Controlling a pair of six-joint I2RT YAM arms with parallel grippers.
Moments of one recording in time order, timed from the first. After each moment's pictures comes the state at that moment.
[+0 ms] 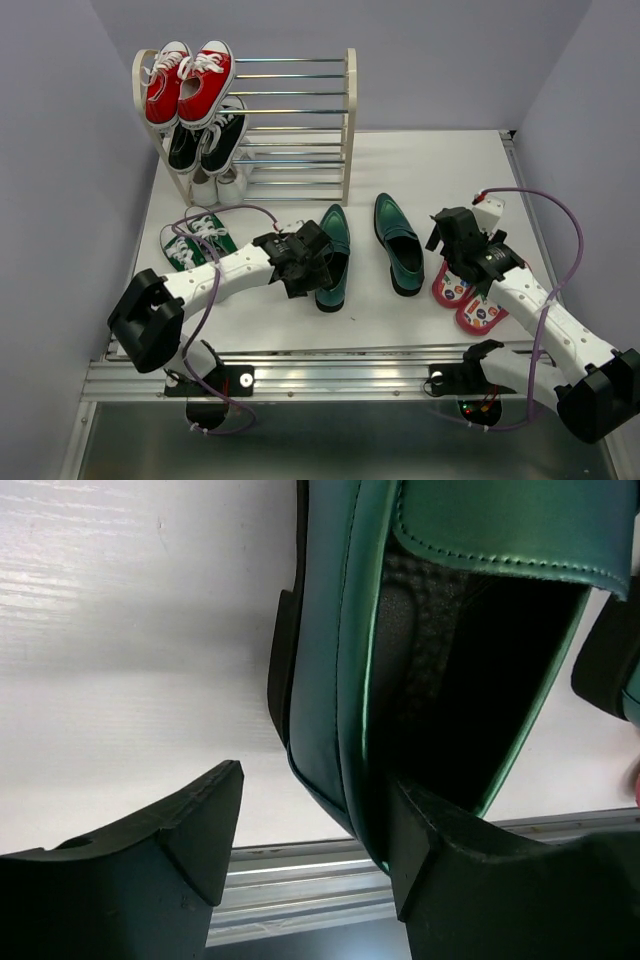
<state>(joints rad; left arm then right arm) -0.86 1.43 0.98 -0.71 -0.12 -1.12 0.45 1.02 0.83 -0.67 0.71 0.69</state>
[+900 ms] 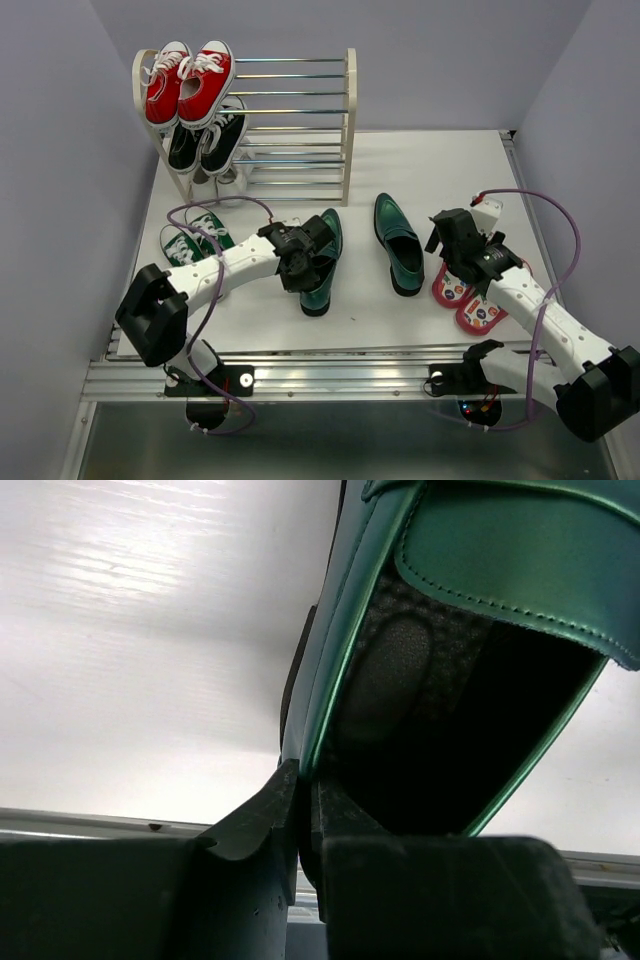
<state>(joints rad) -0.86 1.50 1.11 -0.93 -0.21 -1.11 0.45 1.02 0.82 -0.67 0.70 0.69</state>
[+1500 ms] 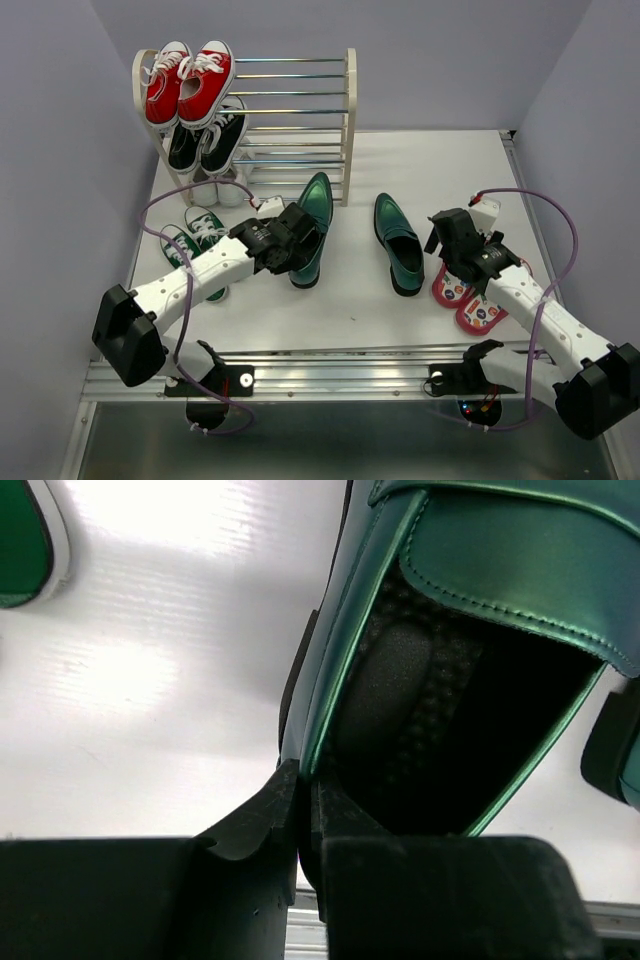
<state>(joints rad) -0.81 1.35 1.11 -0.89 -0.37 -1.03 0.45 1.04 0.82 -0.66 0.69 0.67</state>
